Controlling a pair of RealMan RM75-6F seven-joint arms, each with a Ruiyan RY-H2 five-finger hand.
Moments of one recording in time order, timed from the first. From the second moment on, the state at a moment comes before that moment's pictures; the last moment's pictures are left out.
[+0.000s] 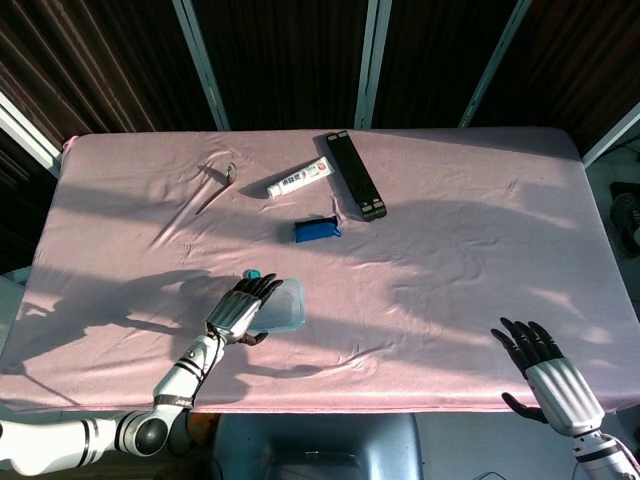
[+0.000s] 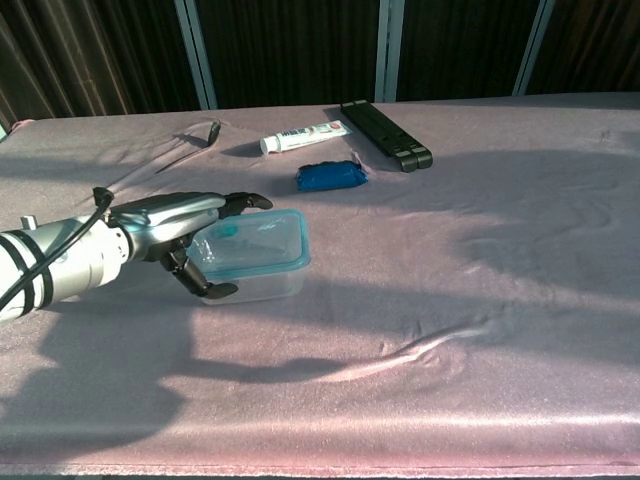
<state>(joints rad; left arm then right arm) -0.75 -1.59 -0.17 -1.57 0.95 0.85 0.48 0.07 -1.05 -0.11 -1.66 -1.75 1.45 -0.04</state>
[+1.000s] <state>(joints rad) -0.74 -1.72 -0.06 -1.56 1.14 0.98 0.52 0.33 -1.28 -0.03 -1.62 -1.77 1.14 -0.20</state>
